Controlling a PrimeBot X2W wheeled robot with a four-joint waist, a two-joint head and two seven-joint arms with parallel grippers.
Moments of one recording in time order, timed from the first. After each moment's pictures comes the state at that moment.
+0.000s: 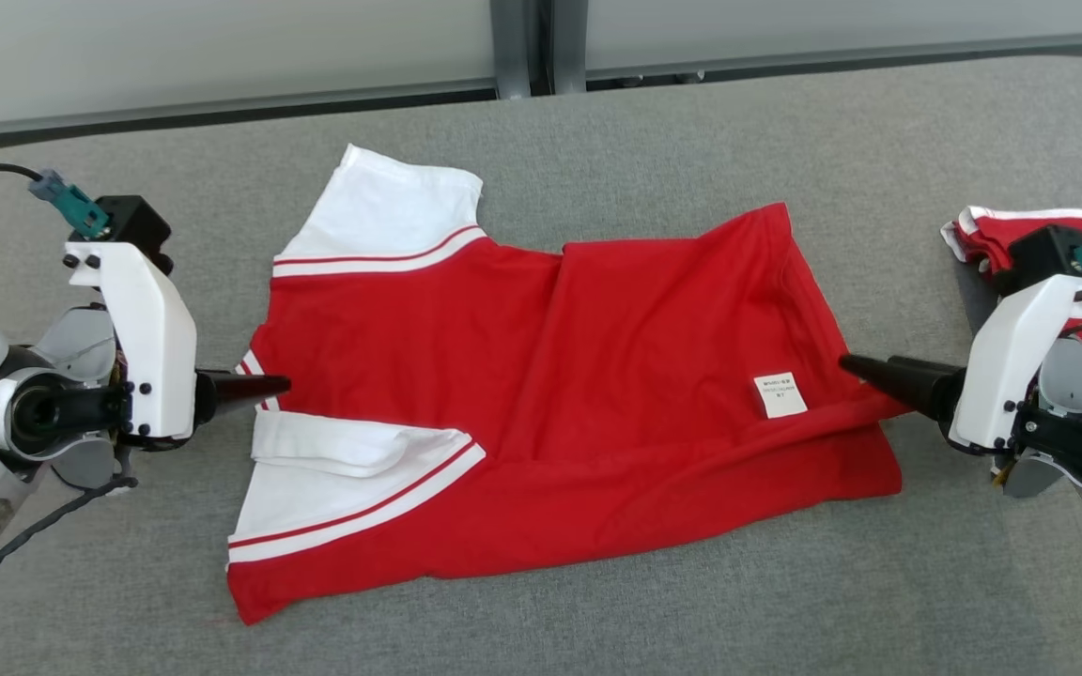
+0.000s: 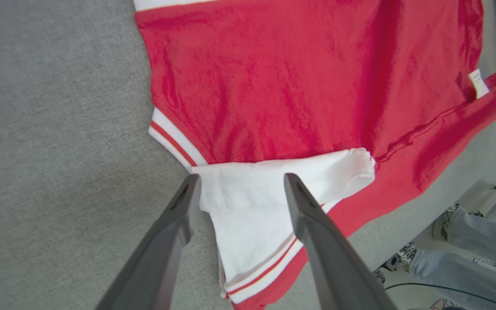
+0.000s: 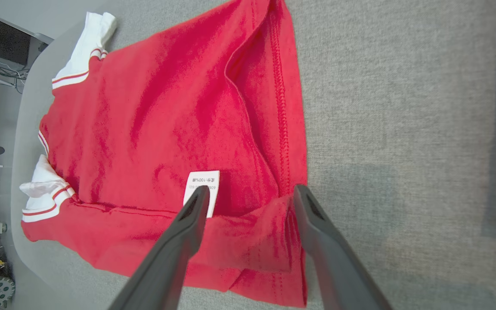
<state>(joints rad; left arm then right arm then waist) -0.92 0.71 -1.02 0.40 -1.46 -0.04 0.83 -0.67 -0.55 0.62 0.43 1.25 0.13 0.62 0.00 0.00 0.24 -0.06</state>
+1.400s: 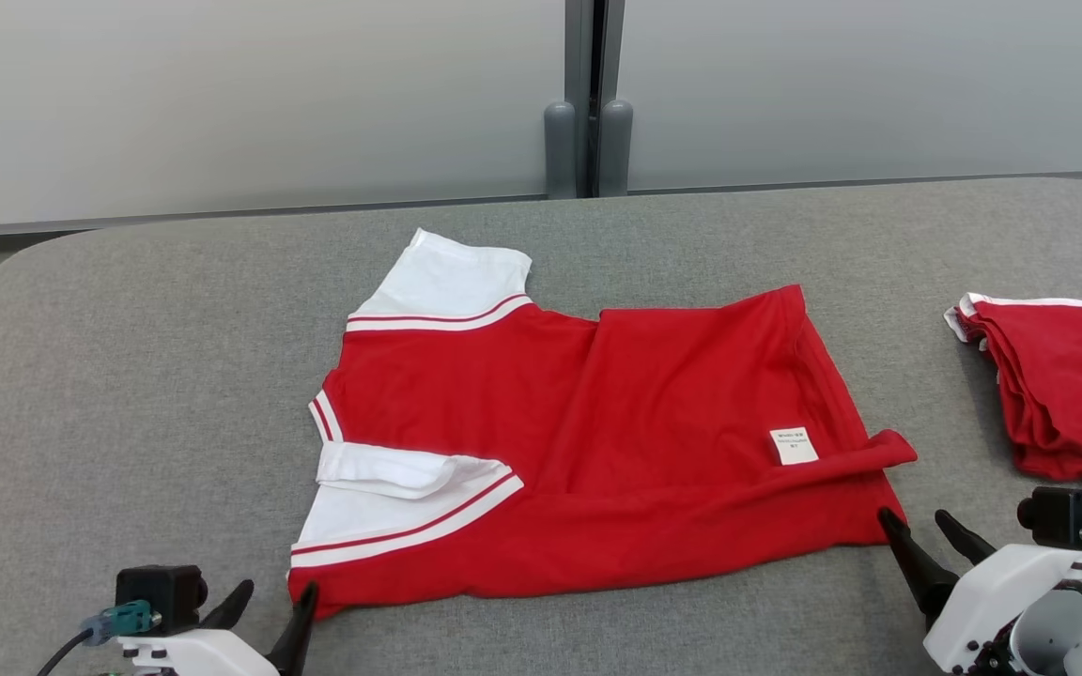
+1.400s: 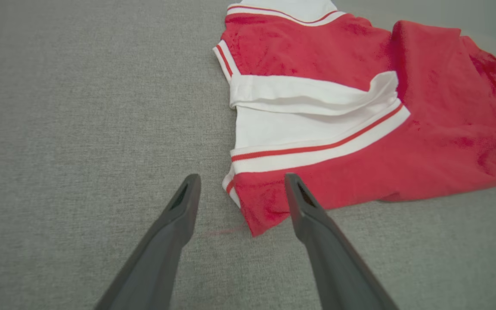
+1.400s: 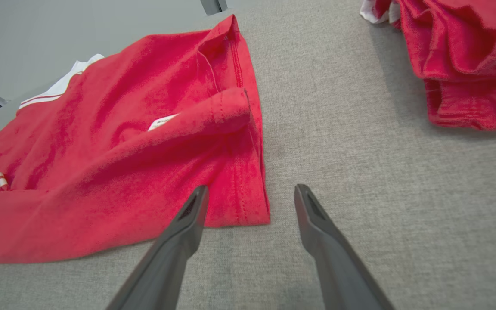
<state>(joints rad) -0.18 0.68 -0.89 0.07 -1.11 0.36 -0.13 -0.16 -0.35 0.33 0.43 0.76 0.13 0.05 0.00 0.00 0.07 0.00</state>
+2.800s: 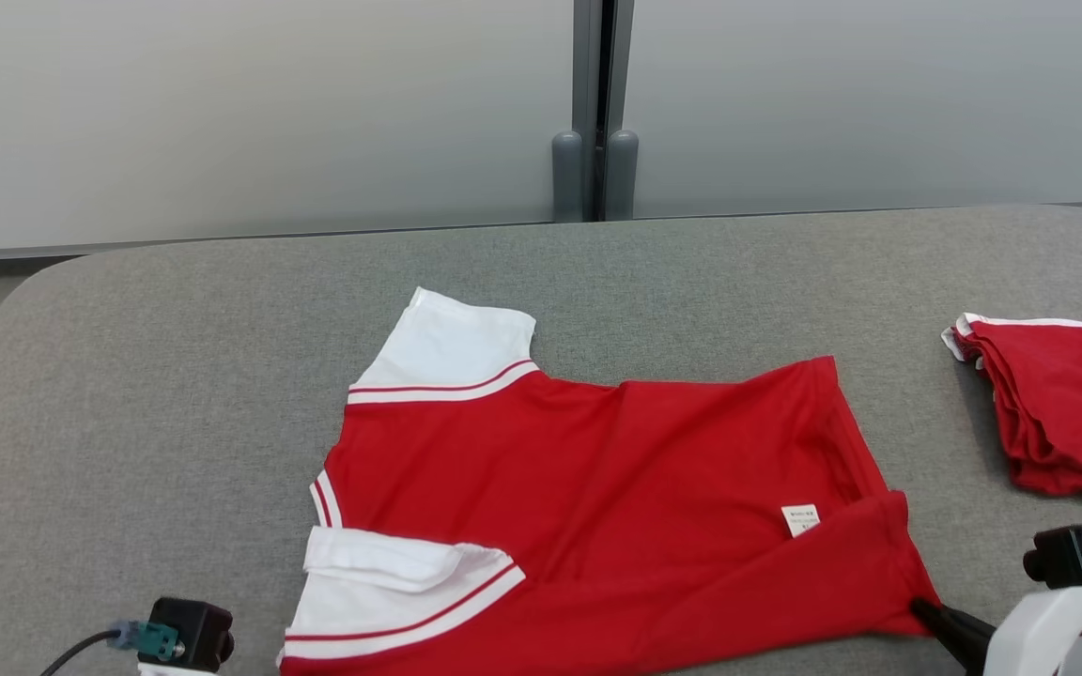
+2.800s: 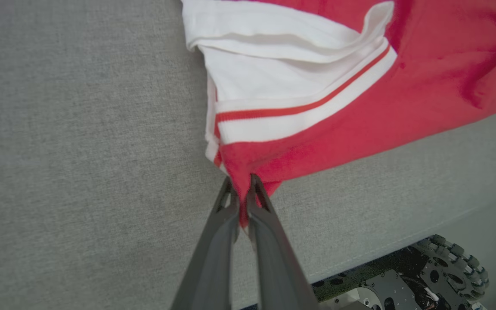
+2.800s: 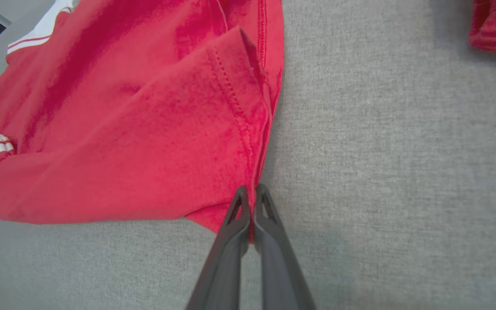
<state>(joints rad) -0.19 0.82 -0.99 -0.10 -1.20 0.34 0.20 -0.08 -0.46 0.35 0.34 0.85 0.13 0.32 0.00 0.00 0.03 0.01</state>
